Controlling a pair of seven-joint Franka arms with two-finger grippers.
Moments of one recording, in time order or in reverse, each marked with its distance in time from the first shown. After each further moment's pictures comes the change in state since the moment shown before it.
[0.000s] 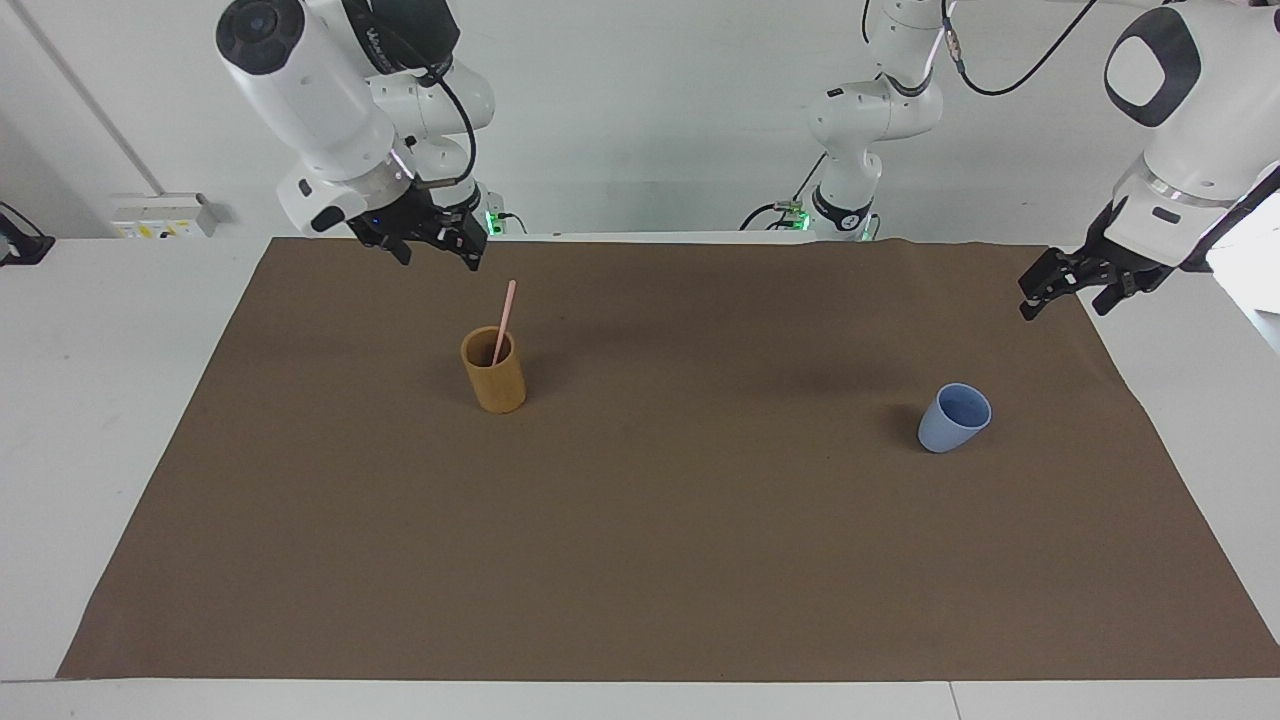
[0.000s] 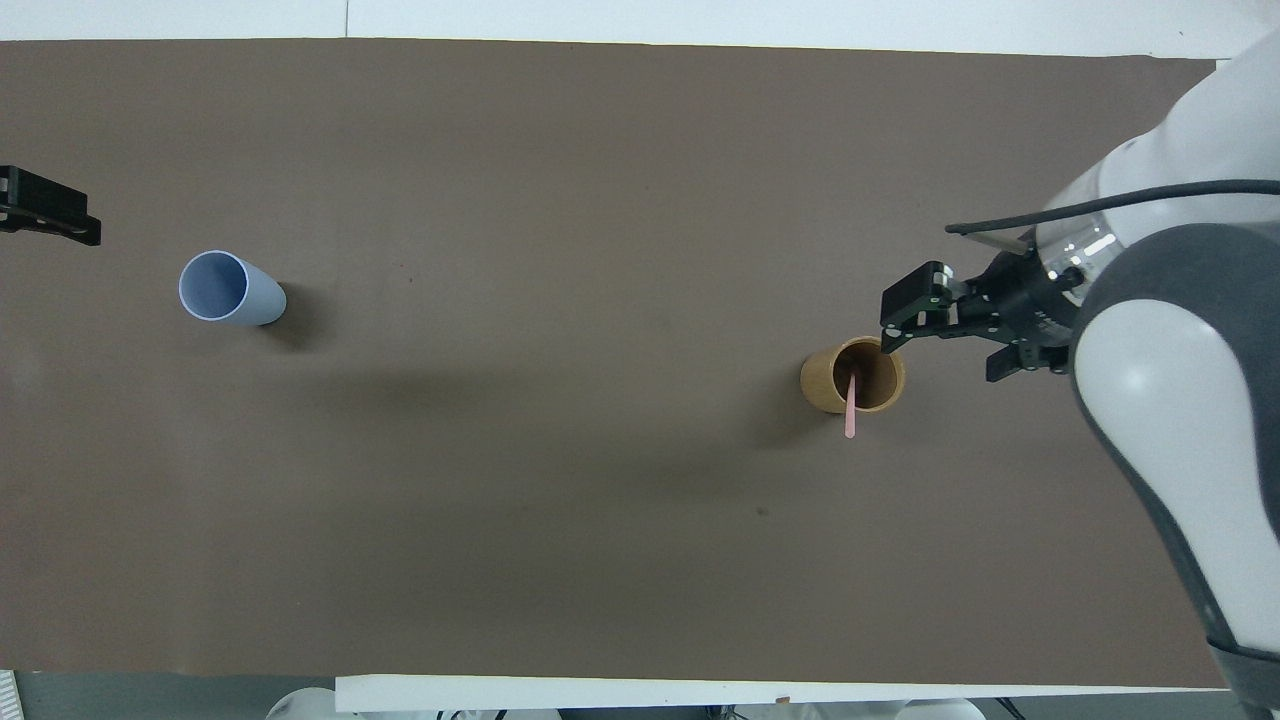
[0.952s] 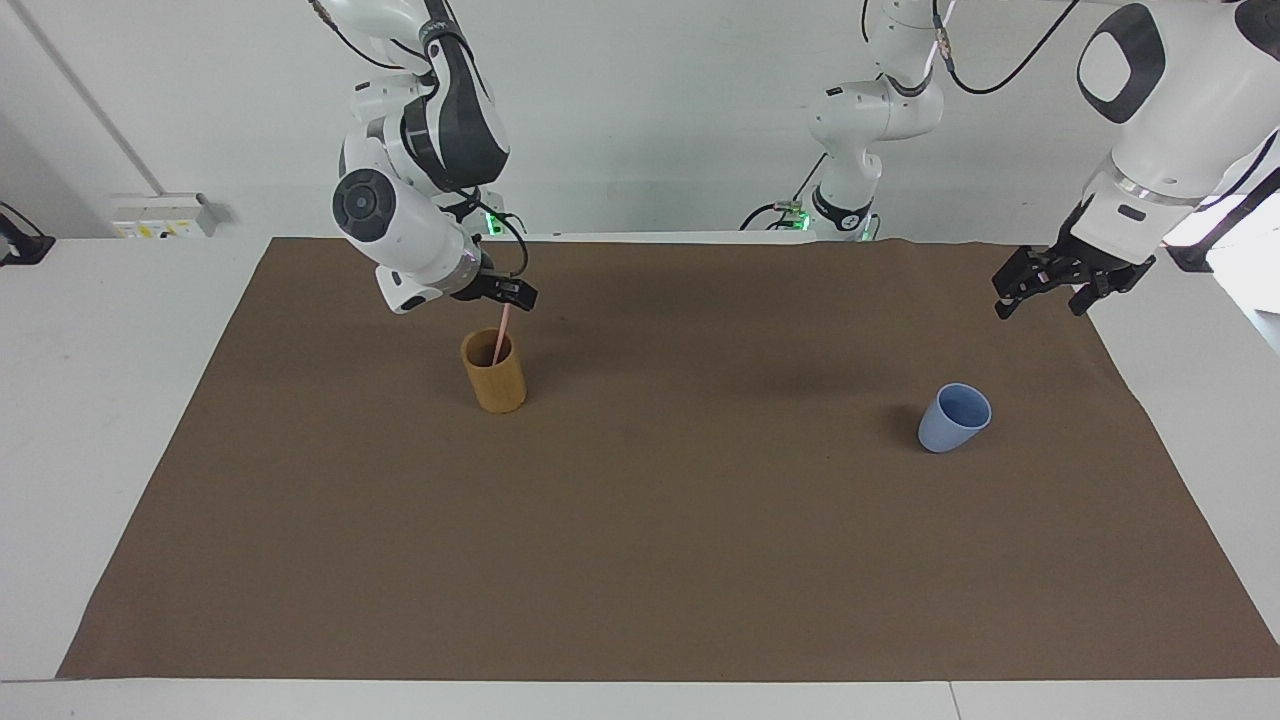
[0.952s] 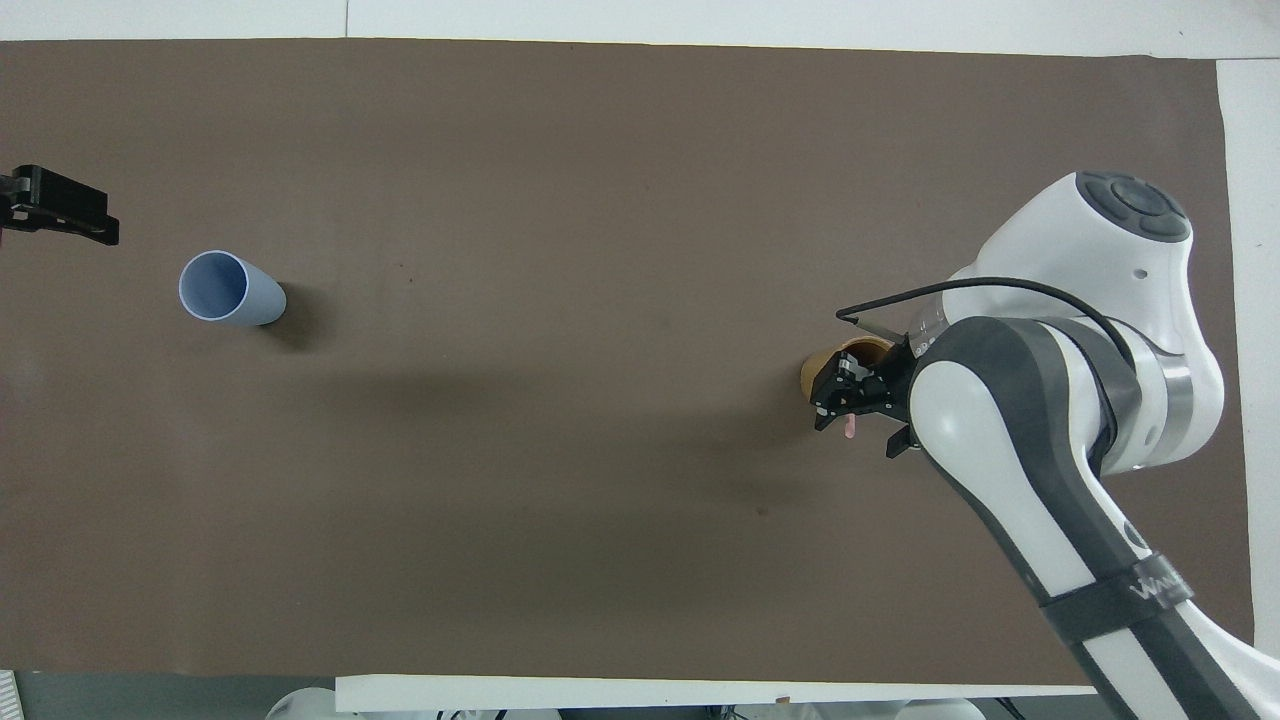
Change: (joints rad) left arm -0.006 -0.002 0.003 0.000 0.001 -0.001 -0.012; right arm 0.035 -0.019 -0.001 -0.343 0.053 0.191 0.045
